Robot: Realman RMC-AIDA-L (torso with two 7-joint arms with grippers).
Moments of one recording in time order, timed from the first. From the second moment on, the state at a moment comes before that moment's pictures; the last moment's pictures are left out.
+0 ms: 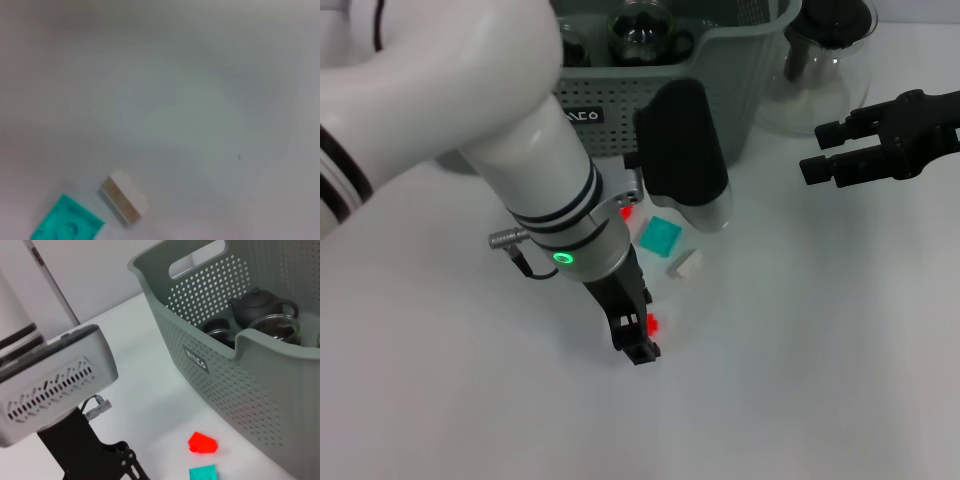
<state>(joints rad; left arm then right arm) -0.72 -2.18 1.78 1.14 2.54 1.42 -2.32 0.71 1.98 -0.74 -0.86 -2.25 -1.71 1.82</state>
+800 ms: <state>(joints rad) -0.74 -2.18 1.83 1.13 2.54 1.39 -2.38 0.71 1.98 -0.74 -0.86 -2.25 -1.71 1.82</state>
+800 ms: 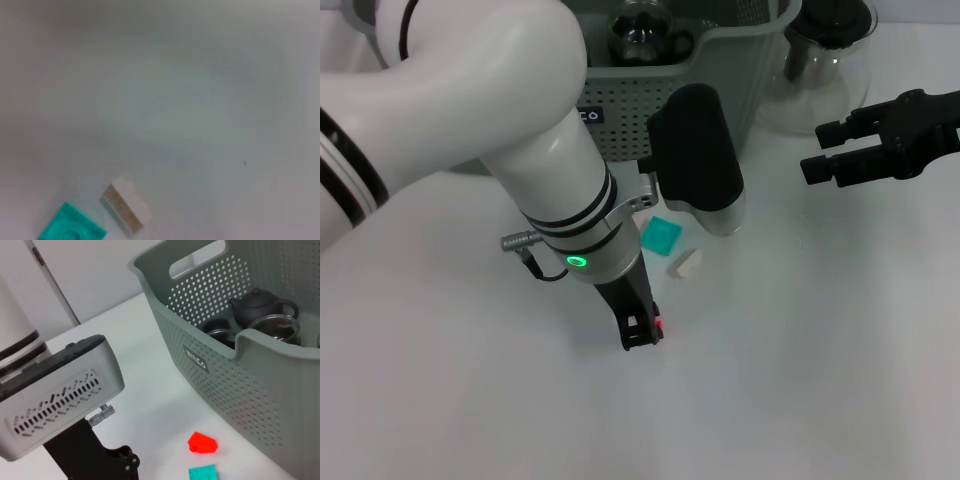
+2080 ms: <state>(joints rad) -1.06 -1.98 1.03 0.93 2.73 1.25 -2.68 0.70 1.99 -0.74 -0.86 -2.25 -1.72 1.77</state>
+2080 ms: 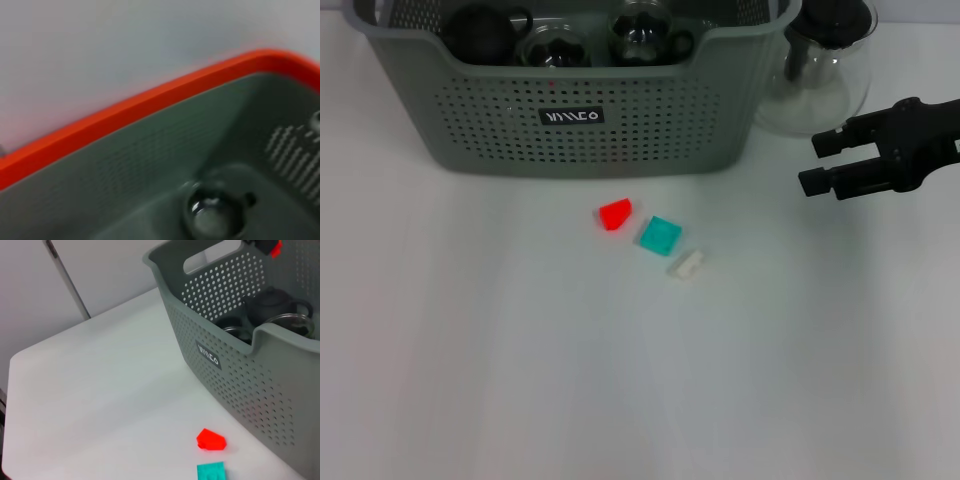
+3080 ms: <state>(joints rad) -0.79 -2.10 0.90 1.32 2.29 1.44 -2.39 0.69 1.98 -0.73 -0.86 -2.25 -1.72 1.75</state>
